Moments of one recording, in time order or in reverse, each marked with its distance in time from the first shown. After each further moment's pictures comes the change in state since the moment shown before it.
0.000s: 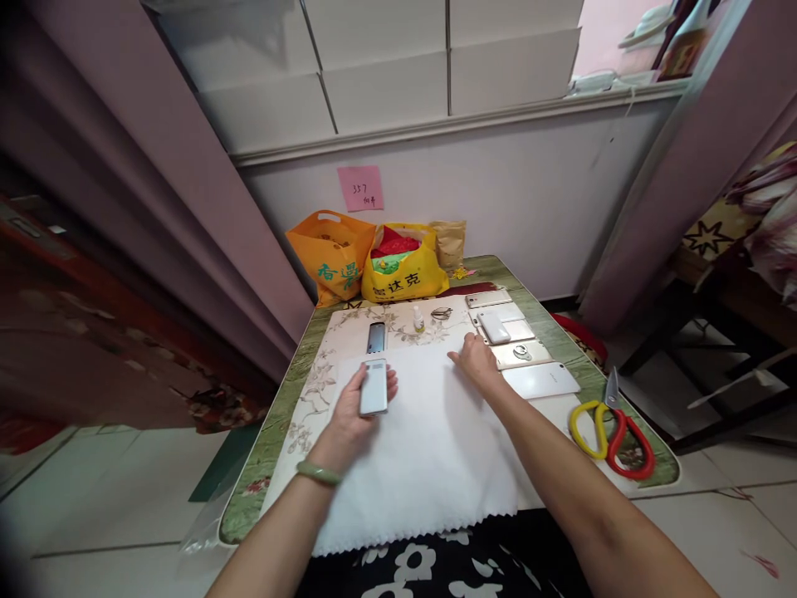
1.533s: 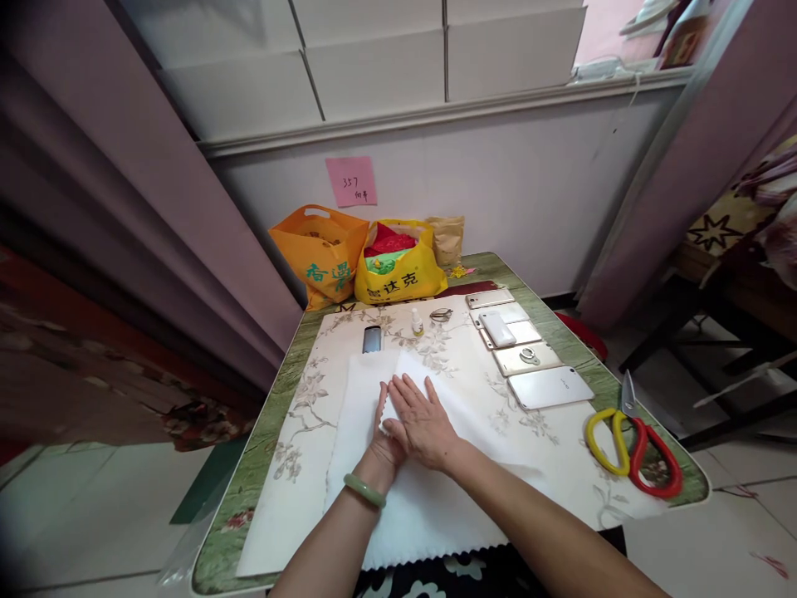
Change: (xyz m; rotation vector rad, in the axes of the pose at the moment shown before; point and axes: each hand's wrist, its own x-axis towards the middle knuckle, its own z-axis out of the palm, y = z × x) left_hand 0.049 -0.079 -0.019 -0.183 -0.216 -0.086; right_hand -0.090 -0.057 0.066 0.036 -0.074 -0.806
